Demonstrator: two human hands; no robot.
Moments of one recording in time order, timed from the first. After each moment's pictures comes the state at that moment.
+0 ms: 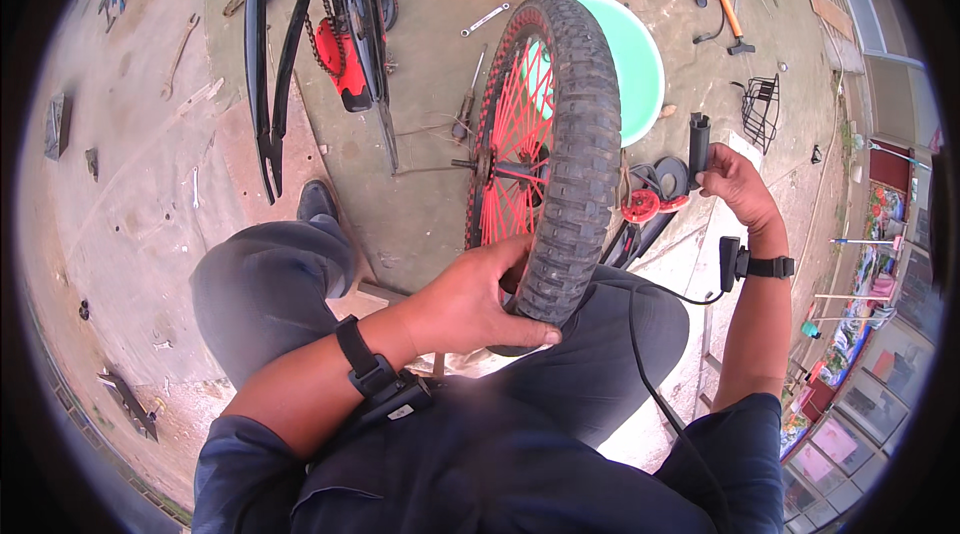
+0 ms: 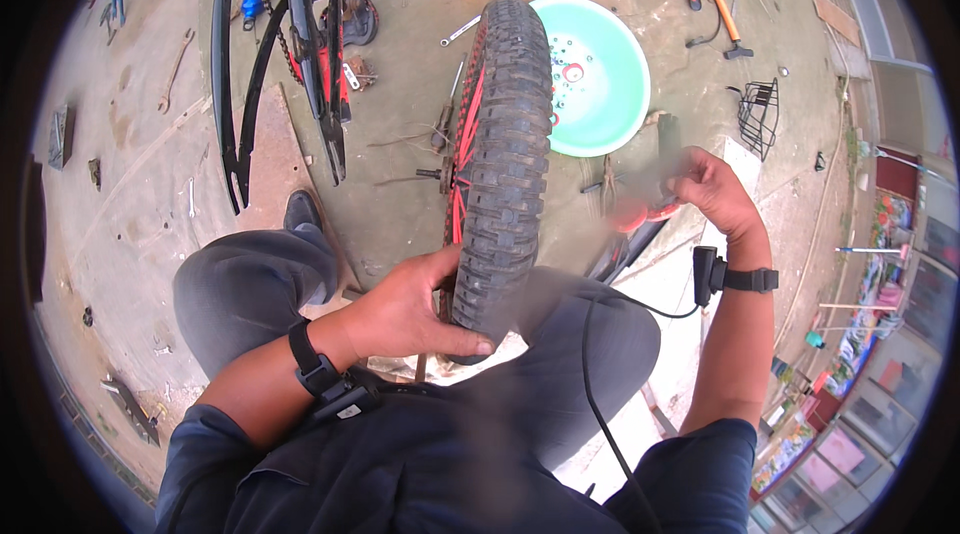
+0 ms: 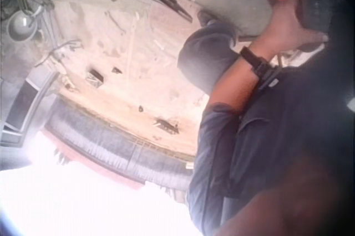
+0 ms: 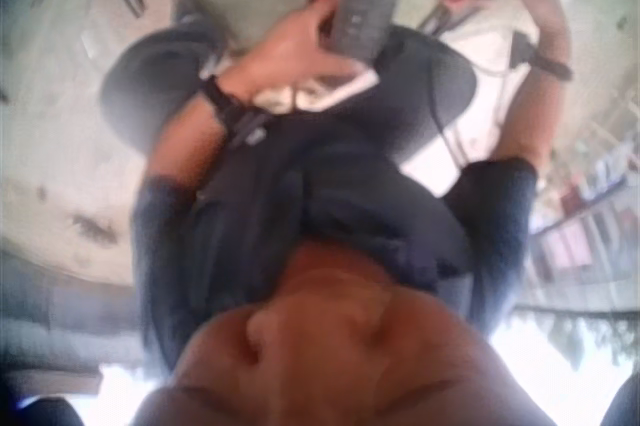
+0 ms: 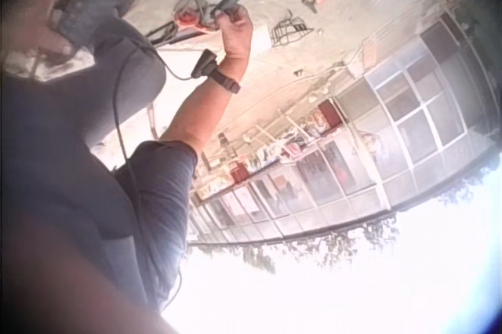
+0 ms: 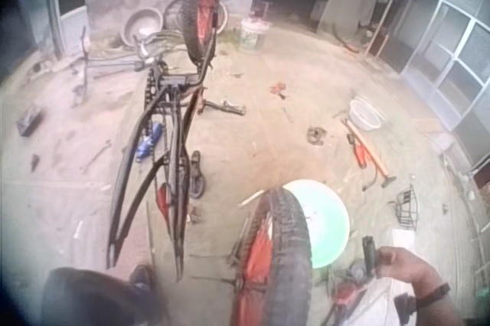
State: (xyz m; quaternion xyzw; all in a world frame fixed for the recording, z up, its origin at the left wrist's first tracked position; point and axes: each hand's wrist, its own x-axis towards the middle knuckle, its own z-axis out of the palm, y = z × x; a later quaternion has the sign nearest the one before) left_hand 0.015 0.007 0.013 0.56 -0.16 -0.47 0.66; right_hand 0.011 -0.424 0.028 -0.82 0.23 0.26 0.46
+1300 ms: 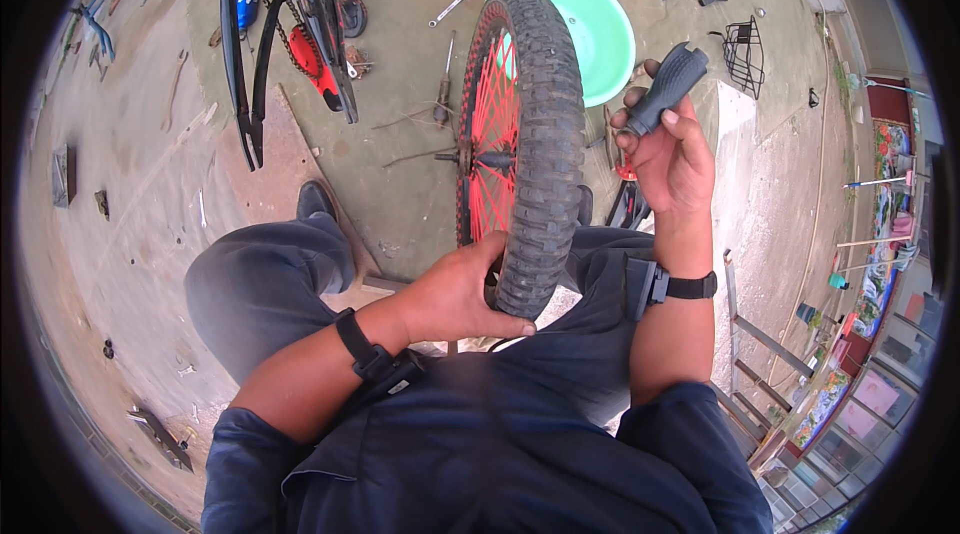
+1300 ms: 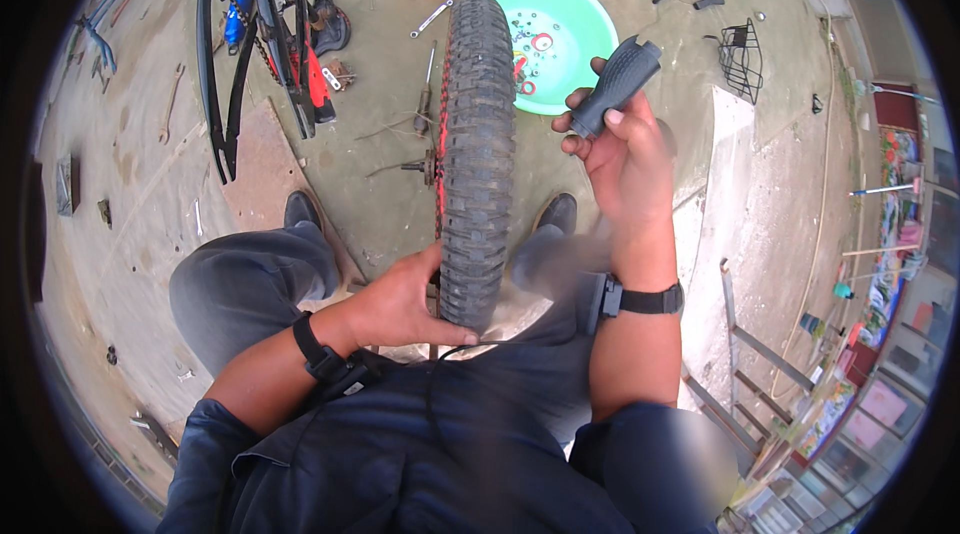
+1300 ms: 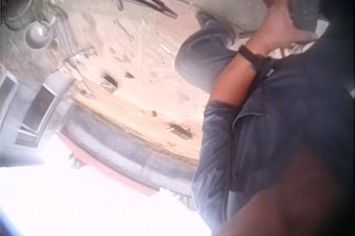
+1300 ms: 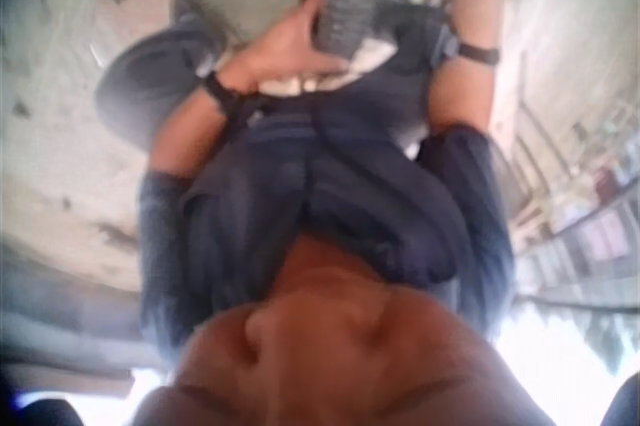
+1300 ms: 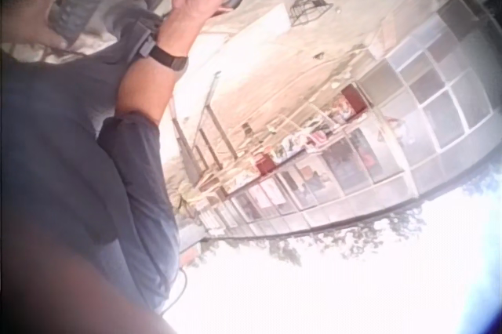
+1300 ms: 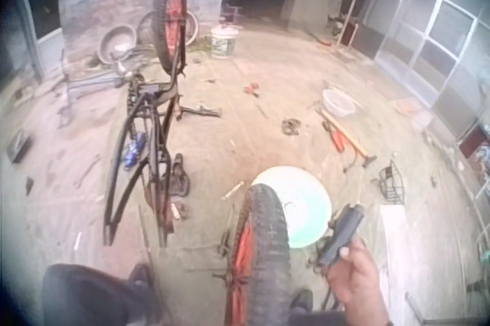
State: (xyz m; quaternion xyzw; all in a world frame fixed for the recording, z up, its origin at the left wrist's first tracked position) left_hand -0.036 0.014 0.004 0.65 -0.27 -0.47 0.53; right_hand -0.034 -0.278 0.027 -0.49 0.16 -0.06 0.86
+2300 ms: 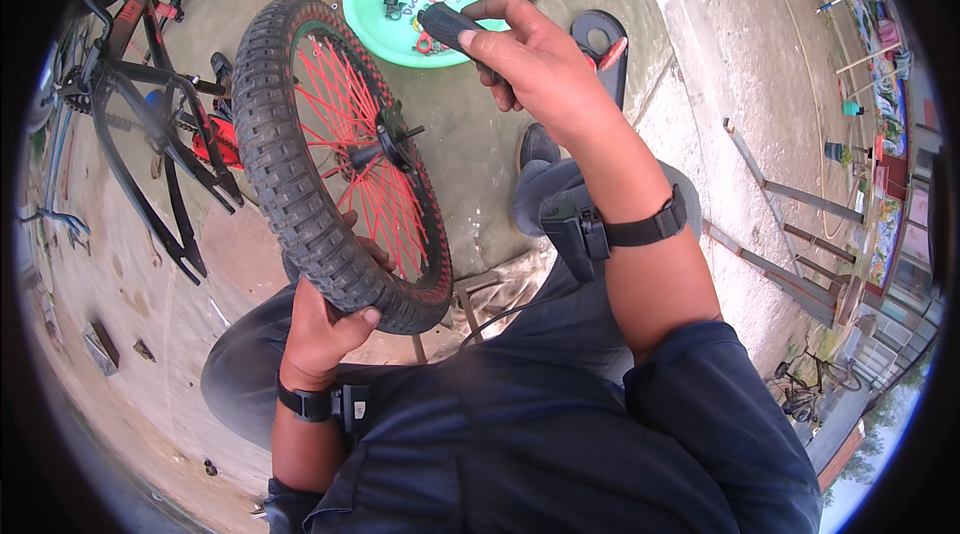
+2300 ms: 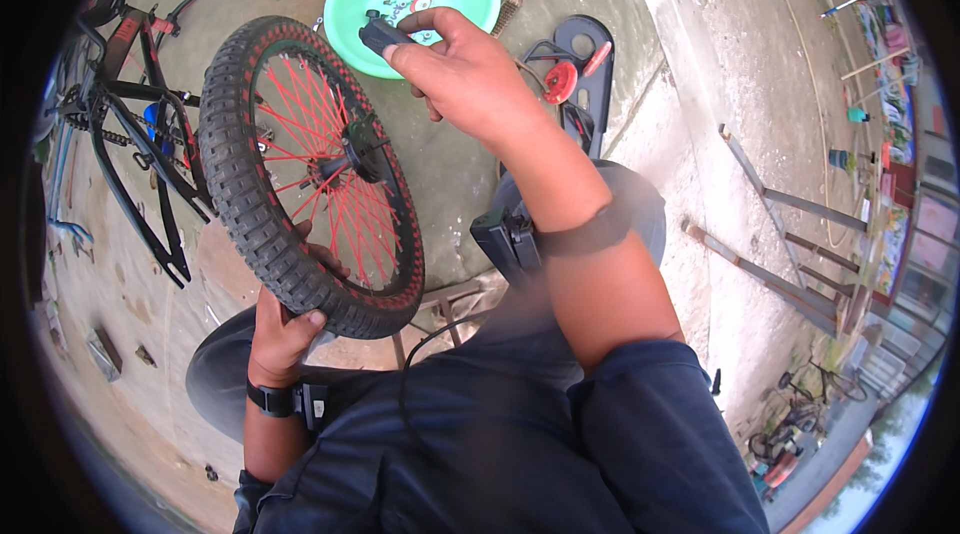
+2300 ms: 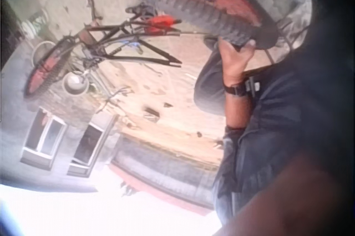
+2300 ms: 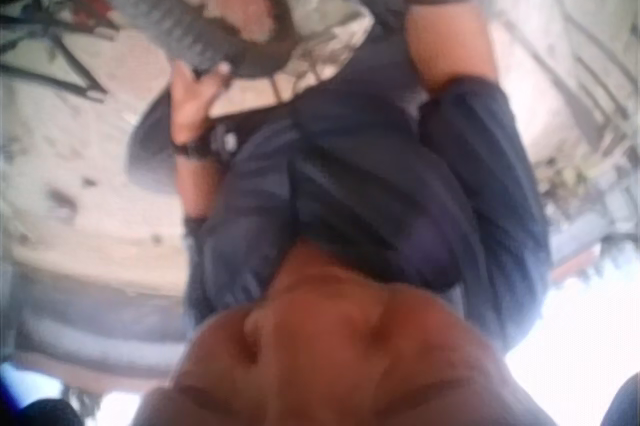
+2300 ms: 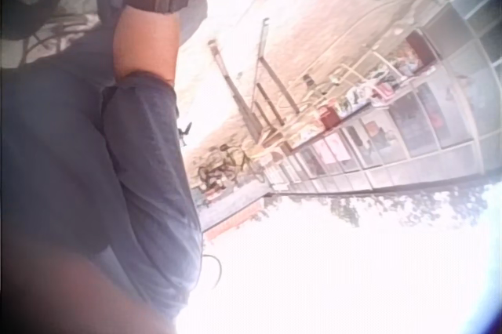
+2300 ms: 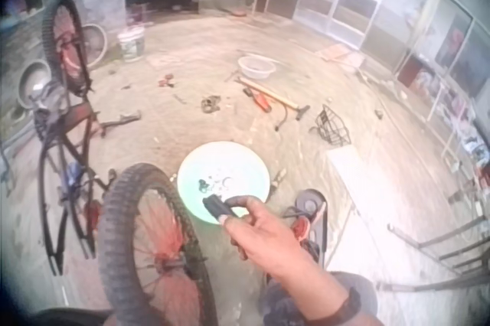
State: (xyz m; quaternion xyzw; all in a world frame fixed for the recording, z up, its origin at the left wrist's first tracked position) left_hand -0.011 0.043 0.019 0.57 -0.10 -0.48 0.65; right_hand -0.044 -0.277 0.029 -0.67 0.28 -0.06 0.68
